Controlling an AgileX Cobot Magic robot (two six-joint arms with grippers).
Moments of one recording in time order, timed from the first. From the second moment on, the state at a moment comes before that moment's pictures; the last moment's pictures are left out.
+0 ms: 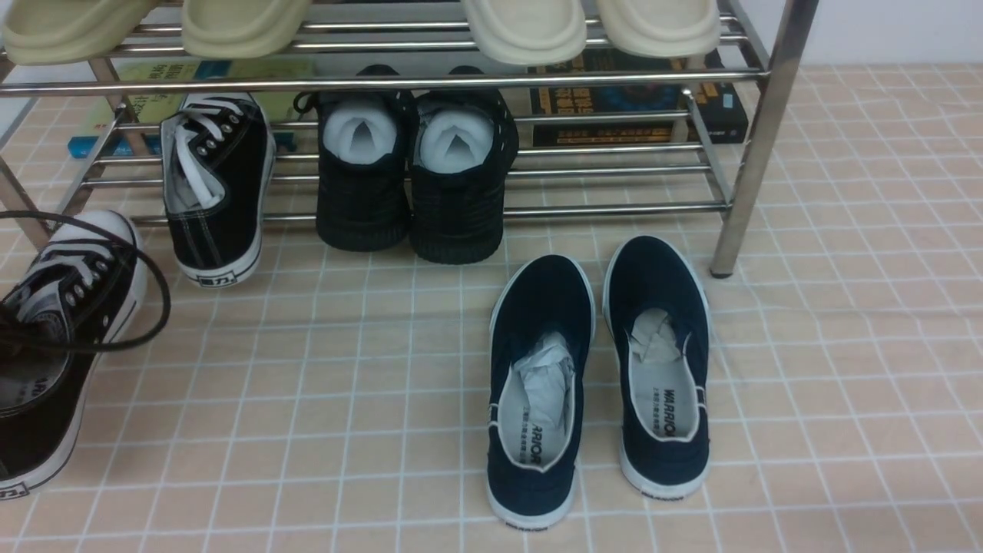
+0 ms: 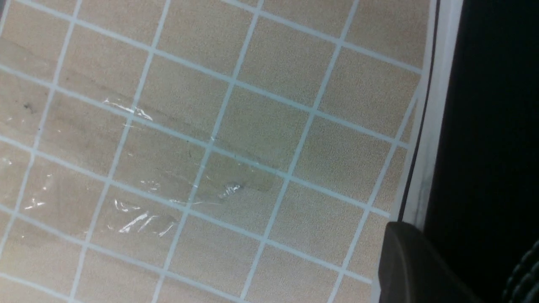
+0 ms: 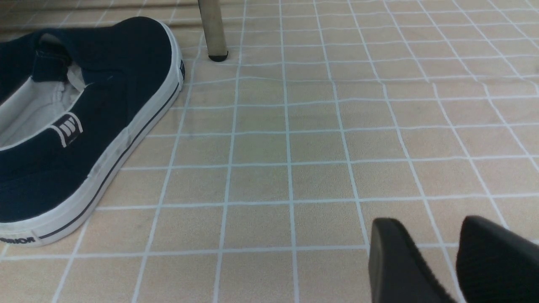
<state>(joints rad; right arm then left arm) 0.01 -0.01 0.01 0.04 0.39 0.04 0.27 1.44 -0.93 0.15 0.78 -0.14</state>
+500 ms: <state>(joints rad) 0.01 -0.01 0.01 0.04 0.39 0.04 0.27 1.51 -0.93 0.15 0.75 -0.08</state>
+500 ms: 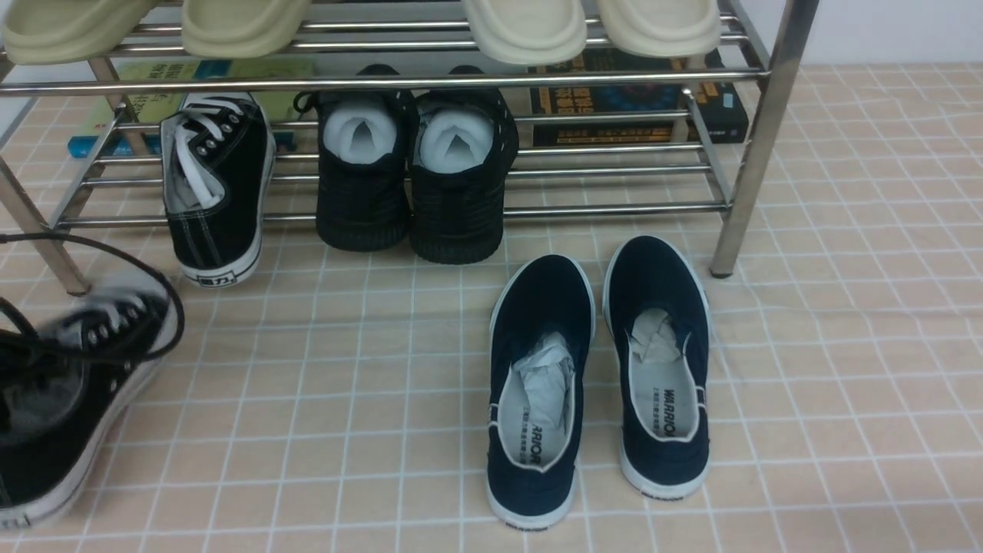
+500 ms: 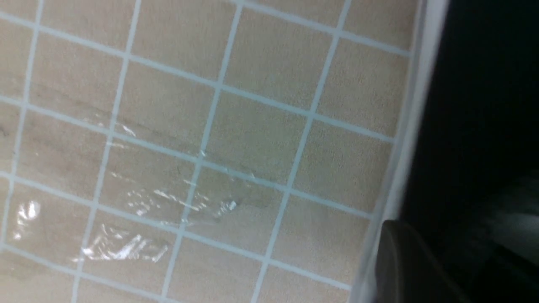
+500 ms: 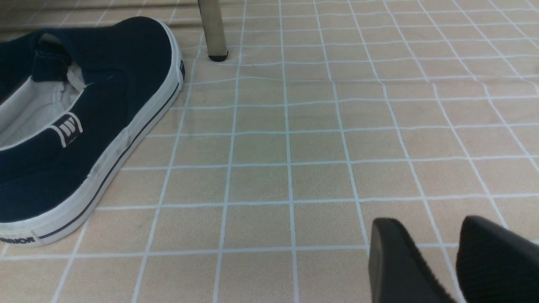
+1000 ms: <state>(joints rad) 0.01 -0.01 0.01 0.04 0.39 0.04 0.27 1.50 -1.19 0.17 1.07 -0.19</state>
